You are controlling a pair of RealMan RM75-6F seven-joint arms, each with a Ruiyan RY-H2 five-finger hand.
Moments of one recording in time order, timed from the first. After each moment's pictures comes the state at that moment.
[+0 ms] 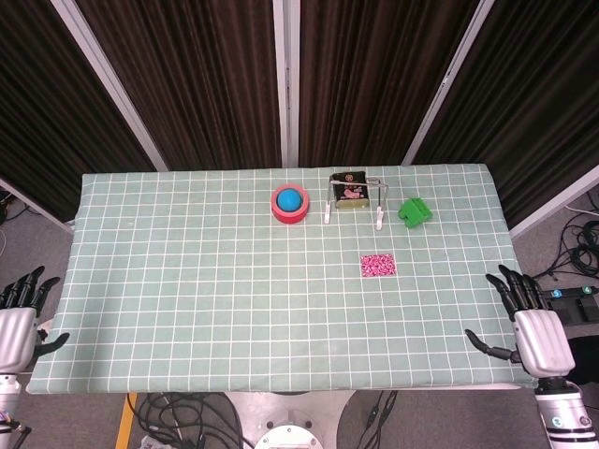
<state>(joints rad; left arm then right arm) -0.05 -1.15 -0.05 -1.61 1.42 1.48 0.12 0.10 -1.08 0.04 -1.75 -1.55 1.46 0.01</state>
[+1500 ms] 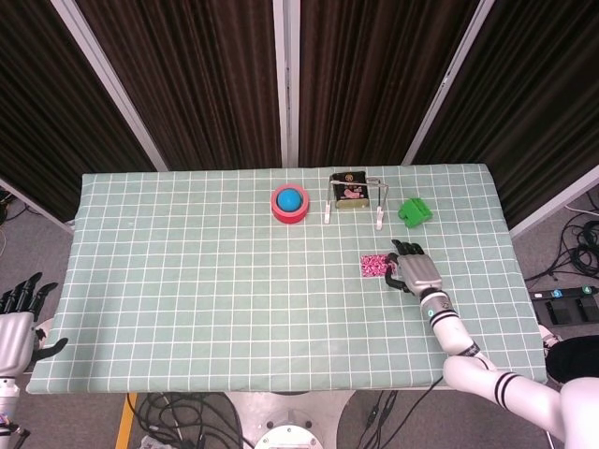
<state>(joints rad) -0.04 -1.16 -0.04 -1.58 1.39 1.46 0.09 0.66 -1.63 0.19 -1.13 -0.96 0.70 -0.28</state>
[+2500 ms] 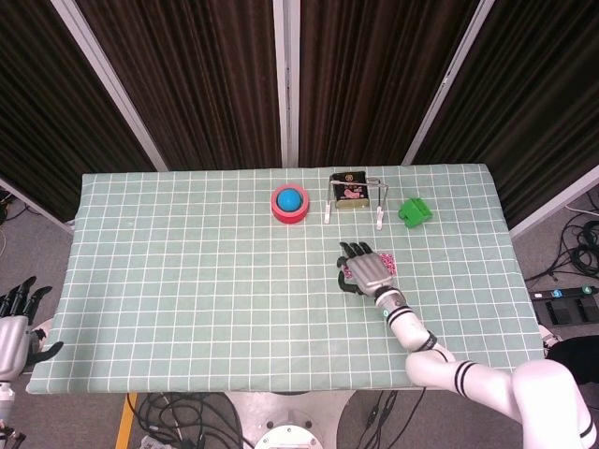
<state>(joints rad) -0.03 -1.16 -0.04 -1.57 1.39 1.46 0.08 0.79 -1.75 0.18 -1.10 -1.02 0.71 -0.33</state>
